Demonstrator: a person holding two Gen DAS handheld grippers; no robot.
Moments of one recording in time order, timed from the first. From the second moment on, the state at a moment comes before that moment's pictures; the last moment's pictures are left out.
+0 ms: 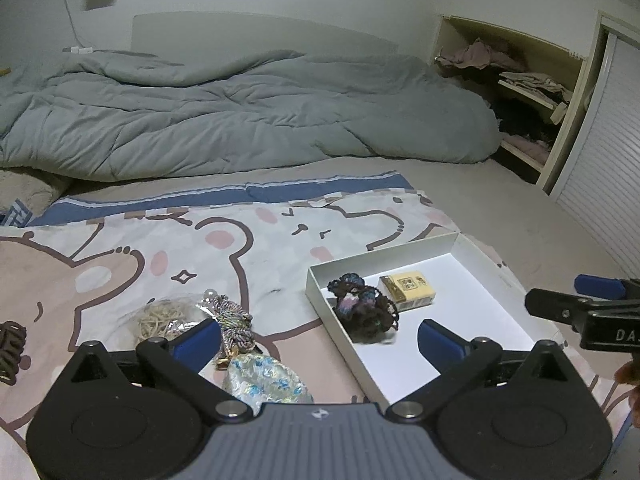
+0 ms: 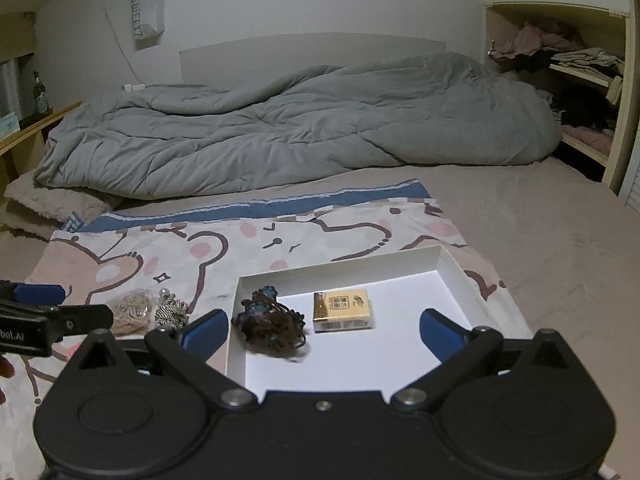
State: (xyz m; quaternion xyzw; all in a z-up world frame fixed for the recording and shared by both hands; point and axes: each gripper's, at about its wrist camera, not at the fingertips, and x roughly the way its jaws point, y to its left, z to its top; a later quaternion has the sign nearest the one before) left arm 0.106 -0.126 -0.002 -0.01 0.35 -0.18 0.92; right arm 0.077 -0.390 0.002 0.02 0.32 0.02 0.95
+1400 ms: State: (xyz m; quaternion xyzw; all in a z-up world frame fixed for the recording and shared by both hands) left arm 0.088 -0.035 0.000 -0.01 0.34 -0.11 0.93; right arm 0.081 -0.325 -0.014 0.03 0.31 0.09 0.95
